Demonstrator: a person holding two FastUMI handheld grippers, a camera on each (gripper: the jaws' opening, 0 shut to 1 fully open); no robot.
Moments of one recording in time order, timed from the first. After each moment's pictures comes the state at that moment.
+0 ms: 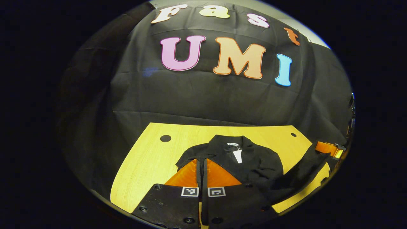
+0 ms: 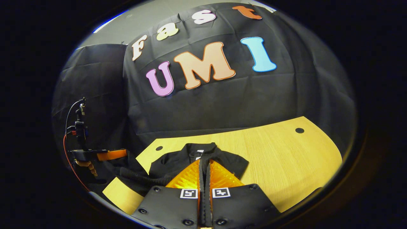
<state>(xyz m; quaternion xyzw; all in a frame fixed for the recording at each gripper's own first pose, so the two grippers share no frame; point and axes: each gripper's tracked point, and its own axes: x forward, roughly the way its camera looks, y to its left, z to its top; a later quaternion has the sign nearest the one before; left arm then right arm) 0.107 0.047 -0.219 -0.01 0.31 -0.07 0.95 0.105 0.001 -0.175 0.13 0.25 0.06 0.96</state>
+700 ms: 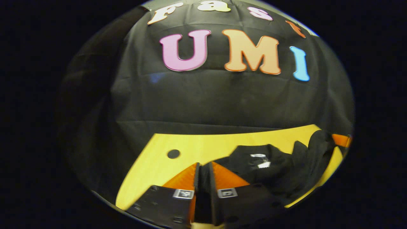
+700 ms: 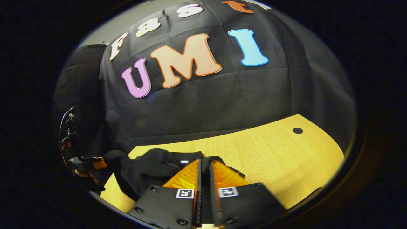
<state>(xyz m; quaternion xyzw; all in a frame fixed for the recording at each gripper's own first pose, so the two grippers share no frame) 0.213 0.092 -0.247 0.07 0.25 0.01 0.97 0.201 -0.021 -0.204 0.15 0.26 -0.03 0.95</state>
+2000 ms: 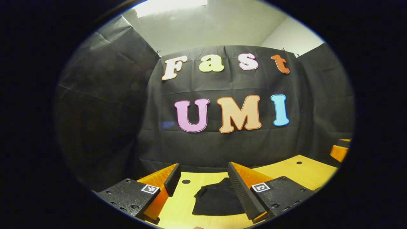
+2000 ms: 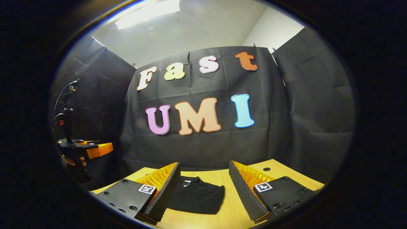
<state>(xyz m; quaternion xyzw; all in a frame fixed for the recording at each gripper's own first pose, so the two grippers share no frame) 0.016 0.035 -0.022 0.04 0.05 0.00 1.00 -0.040 -0.018 -0.036 0.06 0.04 -0.03 1.00</state>
